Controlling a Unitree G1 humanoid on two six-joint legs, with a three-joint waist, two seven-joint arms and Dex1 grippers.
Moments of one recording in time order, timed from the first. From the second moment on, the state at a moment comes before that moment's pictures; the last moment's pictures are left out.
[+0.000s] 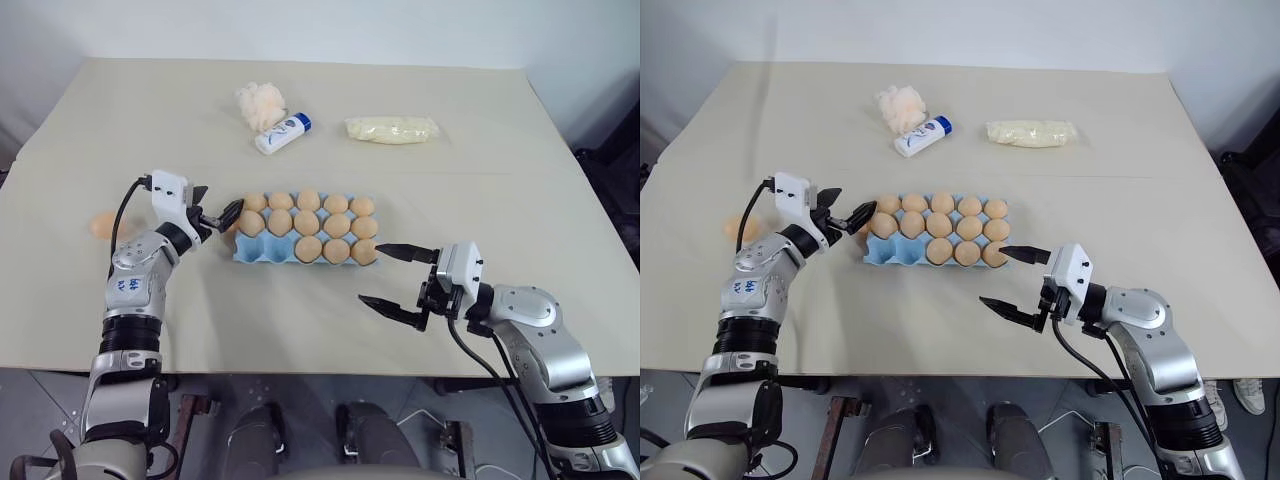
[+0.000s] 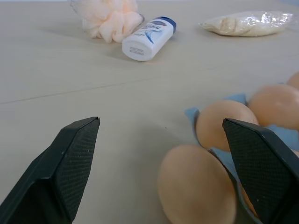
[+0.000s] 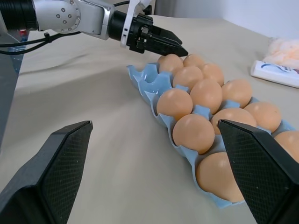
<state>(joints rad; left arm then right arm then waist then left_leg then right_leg) -0.64 0.44 0.19 0.52 -0.25 0.17 -0.47 -0.19 -0.55 0.04 -0.25 0.42 0.13 0.97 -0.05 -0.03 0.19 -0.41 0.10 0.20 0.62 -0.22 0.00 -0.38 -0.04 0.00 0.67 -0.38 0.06</state>
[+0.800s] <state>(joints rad) -0.67 0.45 0.19 0.65 -0.20 0.14 -0.44 -0.18 -0.54 0.04 -0.27 0.42 0.13 0.94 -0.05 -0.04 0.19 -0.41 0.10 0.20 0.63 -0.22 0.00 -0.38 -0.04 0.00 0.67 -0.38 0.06</state>
